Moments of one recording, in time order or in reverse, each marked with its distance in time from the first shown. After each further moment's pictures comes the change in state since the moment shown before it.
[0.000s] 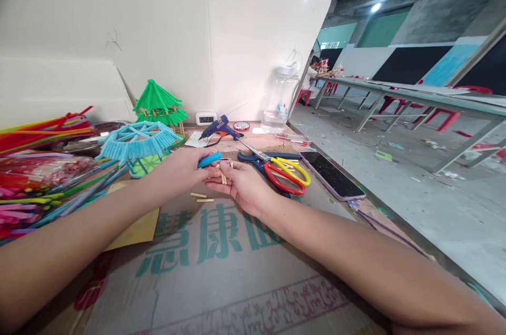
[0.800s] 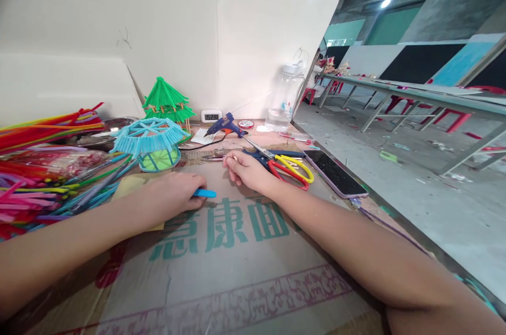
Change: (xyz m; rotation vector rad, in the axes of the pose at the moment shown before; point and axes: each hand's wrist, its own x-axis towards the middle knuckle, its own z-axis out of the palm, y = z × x) left_hand -0.053 -0.010 0.013 0.269 -0.280 0.001; right_hand 0.020 -0.012 -0.028 -0.659 -0.200 -0.190
